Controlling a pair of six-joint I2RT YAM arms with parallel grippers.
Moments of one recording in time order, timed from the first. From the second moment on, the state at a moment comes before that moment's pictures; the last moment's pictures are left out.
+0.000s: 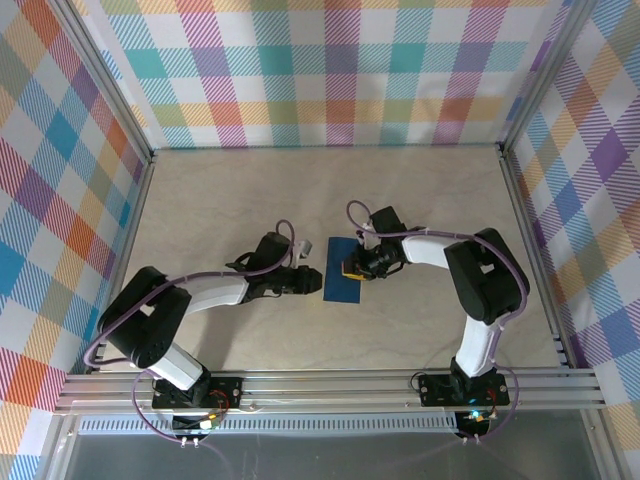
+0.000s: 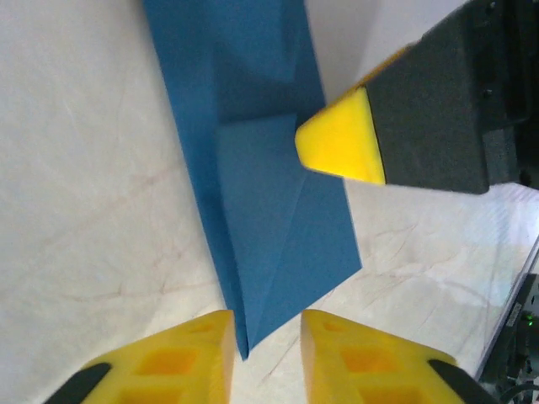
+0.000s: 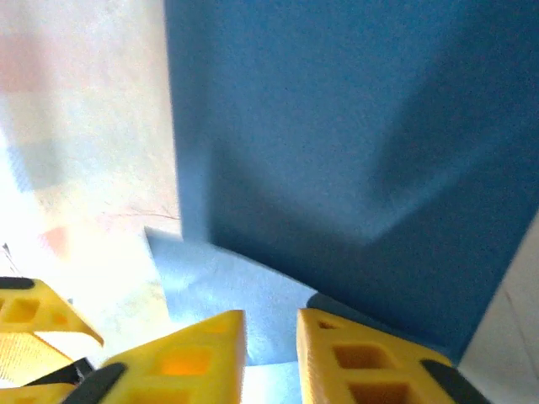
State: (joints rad) left arm -0.60 1.55 0.68 0.09 0.45 -0.58; right arm 0.47 1.82 0.98 -0.29 -0.60 0.54
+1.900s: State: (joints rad) left arm -0.56 1.72 0.71 0.40 0.51 -0.65; right arm 0.41 1.78 0.77 0.22 -0.81 0.77
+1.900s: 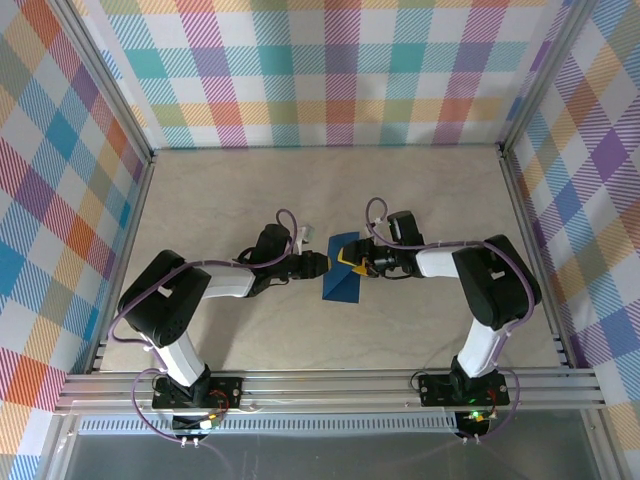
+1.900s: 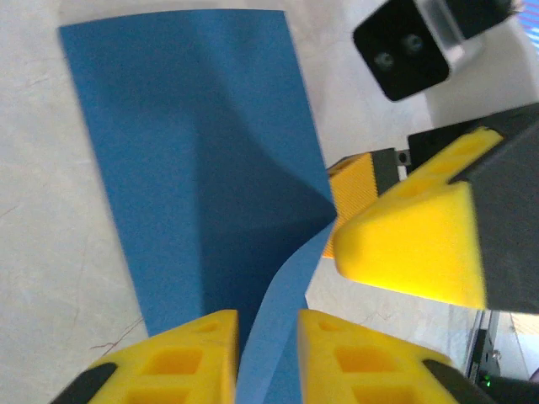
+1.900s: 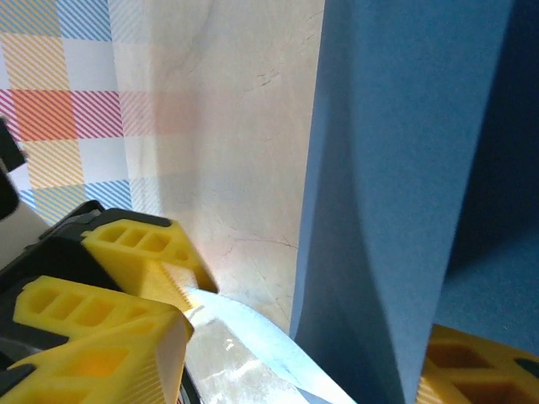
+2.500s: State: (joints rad) left arm -0.56 1.80 0.72 0.37 0.49 -0.66; right arm 0.41 1.82 0.77 0.26 -0.81 0.80
